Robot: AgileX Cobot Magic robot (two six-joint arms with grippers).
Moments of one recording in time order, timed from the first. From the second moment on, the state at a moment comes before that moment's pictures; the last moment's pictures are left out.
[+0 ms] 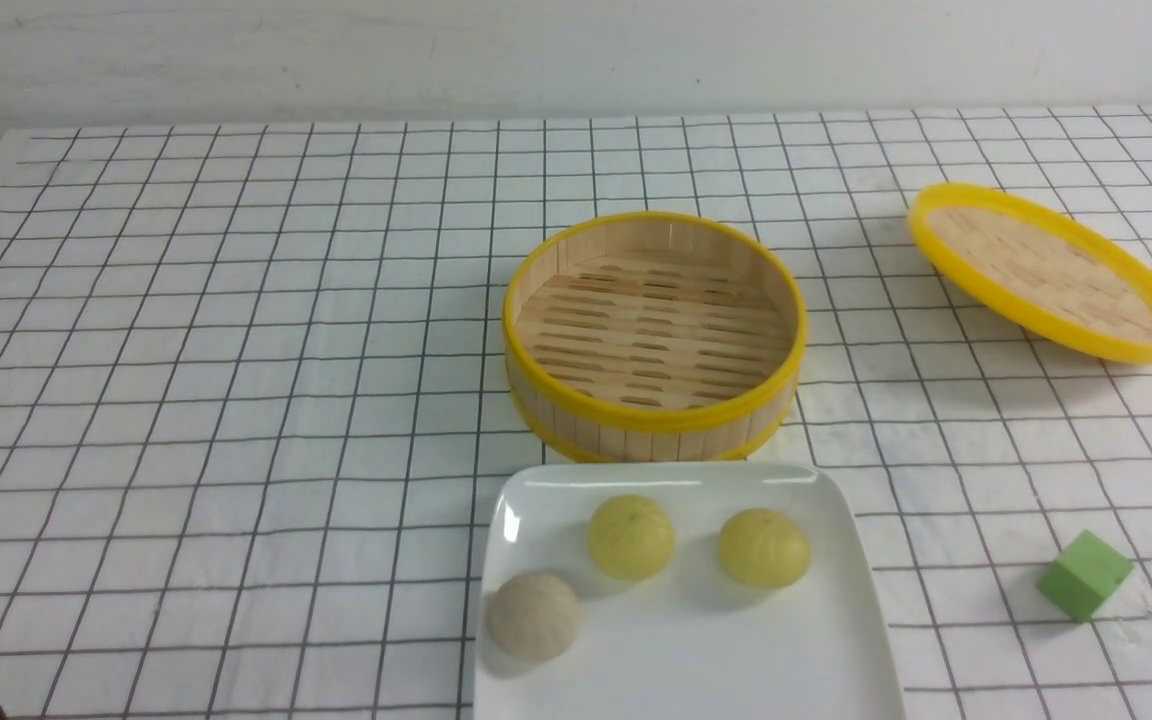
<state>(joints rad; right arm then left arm) 0.35 -0.02 -0.42 0.01 0.67 0.00 -0.04 -0.01 0.02 0.22 0.40 -0.28</state>
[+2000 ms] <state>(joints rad) 0.35 -0.02 -0.42 0.01 0.67 0.00 -0.04 -0.01 0.02 0.21 0.40 -0.26</state>
